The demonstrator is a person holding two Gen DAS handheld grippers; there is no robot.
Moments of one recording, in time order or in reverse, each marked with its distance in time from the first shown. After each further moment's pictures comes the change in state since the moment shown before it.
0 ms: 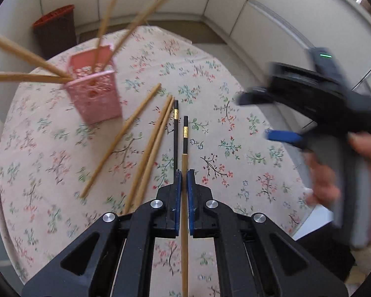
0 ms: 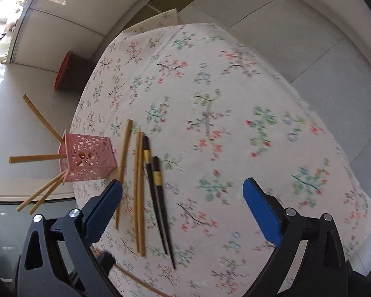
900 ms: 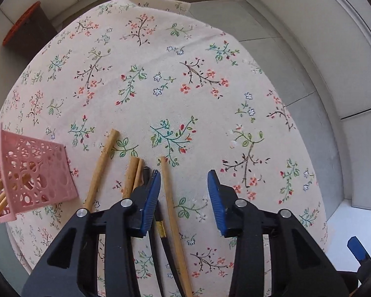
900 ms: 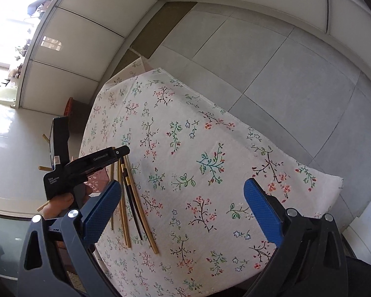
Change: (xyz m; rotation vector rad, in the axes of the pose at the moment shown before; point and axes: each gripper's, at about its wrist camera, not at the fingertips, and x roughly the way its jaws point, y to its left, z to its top) left arm 0.176 -0.038 0.135 0.079 0.341 0.175; right arm -0.112 -0.113 -0.051 0.167 -0.201 0.051
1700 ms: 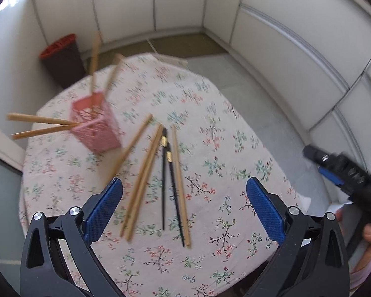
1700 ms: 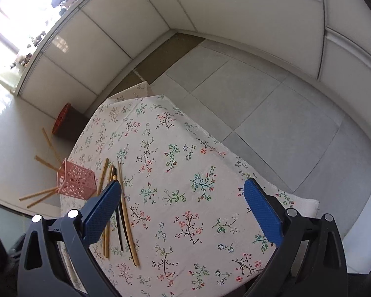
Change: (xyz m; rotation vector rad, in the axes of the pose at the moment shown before) left arm -0.137 -0.011 -0.147 -0.003 -0.334 -0.030; right arm -0.028 0.019 -0.019 -0.135 -0.222 -0.102
